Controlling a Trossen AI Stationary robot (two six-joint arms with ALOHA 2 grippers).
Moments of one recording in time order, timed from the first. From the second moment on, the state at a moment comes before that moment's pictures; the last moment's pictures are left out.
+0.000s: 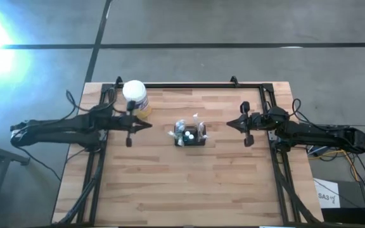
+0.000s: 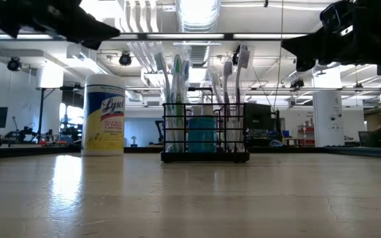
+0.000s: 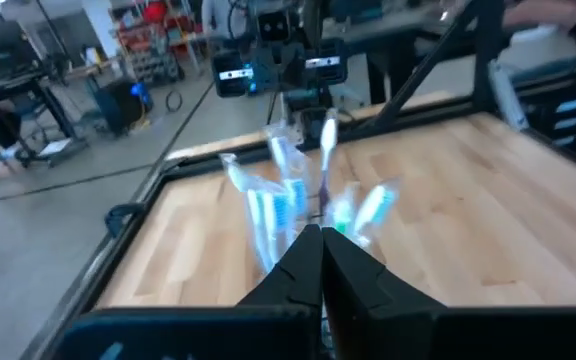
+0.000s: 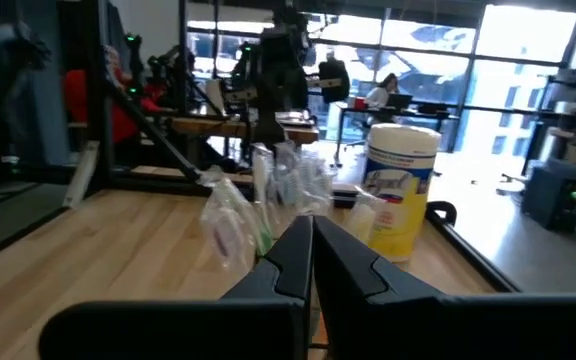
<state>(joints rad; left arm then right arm) 0.18 0.62 0.45 0.05 0.17 0.26 -0.35 0.67 0.13 0.63 -0.38 -0.04</state>
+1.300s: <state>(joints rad) 0.26 0.15 0.01 0.36 0.33 -0.06 -0.28 0.33 0.01 0.40 -0.16 0.00</state>
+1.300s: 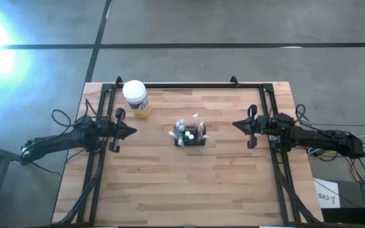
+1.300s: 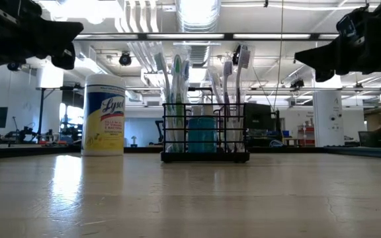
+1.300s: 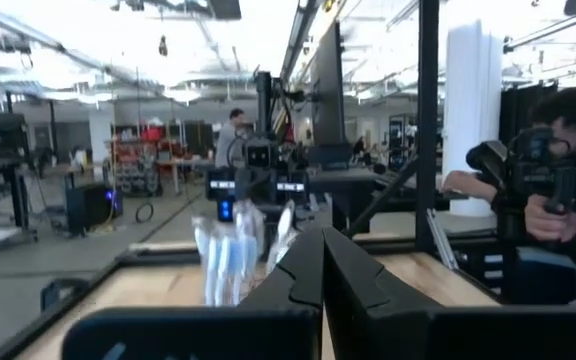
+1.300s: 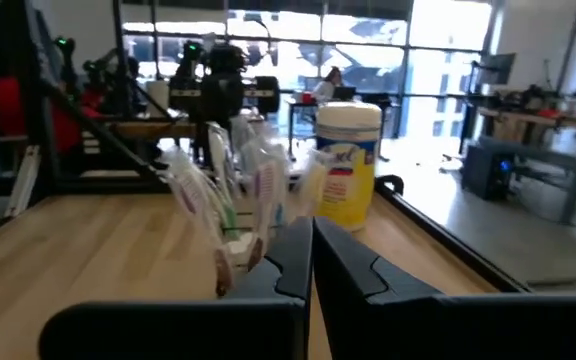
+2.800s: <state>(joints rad) 0.22 0.00 0.01 0.09 0.26 -0.03 -0.03 0.00 0.01 0.11 0.05 -0.02</state>
